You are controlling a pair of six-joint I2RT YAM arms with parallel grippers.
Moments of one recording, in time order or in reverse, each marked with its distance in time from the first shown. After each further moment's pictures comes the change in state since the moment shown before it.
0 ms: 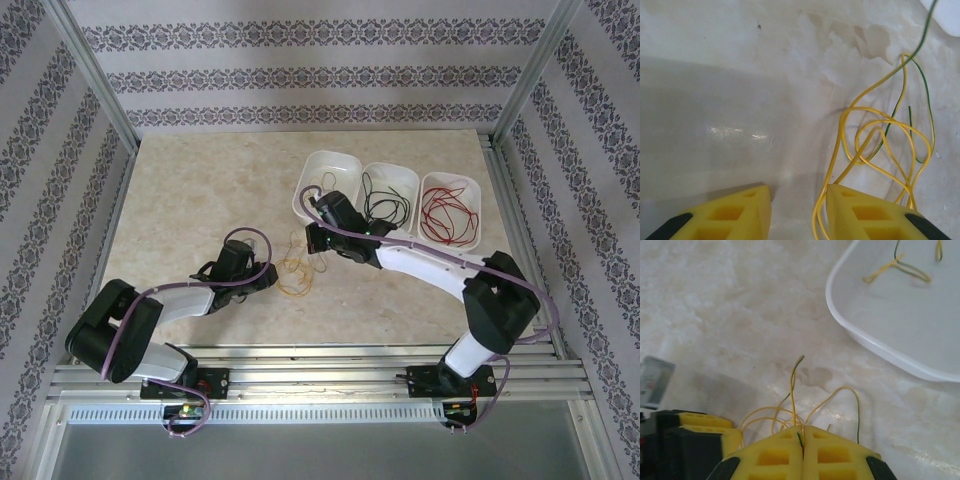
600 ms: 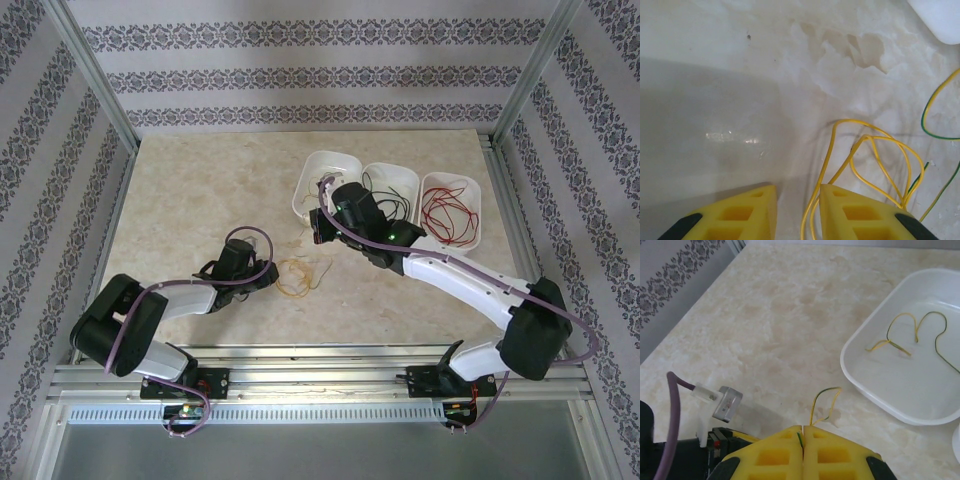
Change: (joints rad) left arm -0.001 0.045 0.009 0.052 0.005 -0.010; right arm 0.024 -0.190 0.018 0.003 0.053 -0.077
